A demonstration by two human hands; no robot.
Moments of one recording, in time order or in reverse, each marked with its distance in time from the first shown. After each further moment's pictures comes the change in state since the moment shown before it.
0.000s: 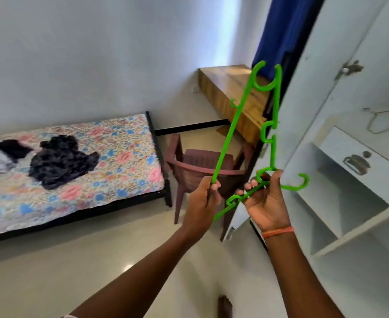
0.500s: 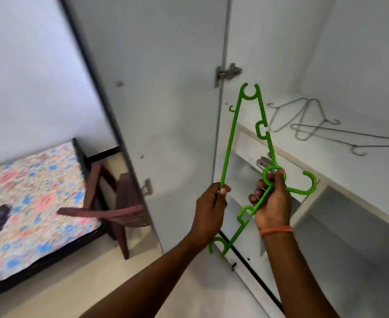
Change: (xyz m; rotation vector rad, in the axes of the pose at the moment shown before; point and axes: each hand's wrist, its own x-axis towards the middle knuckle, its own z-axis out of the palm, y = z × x) left_hand 0.091 0.054 0.312 -0.150 -0.307 -0.103; right_hand 0.073 -0.228 -0.179 -0.068 0.629 -0.327
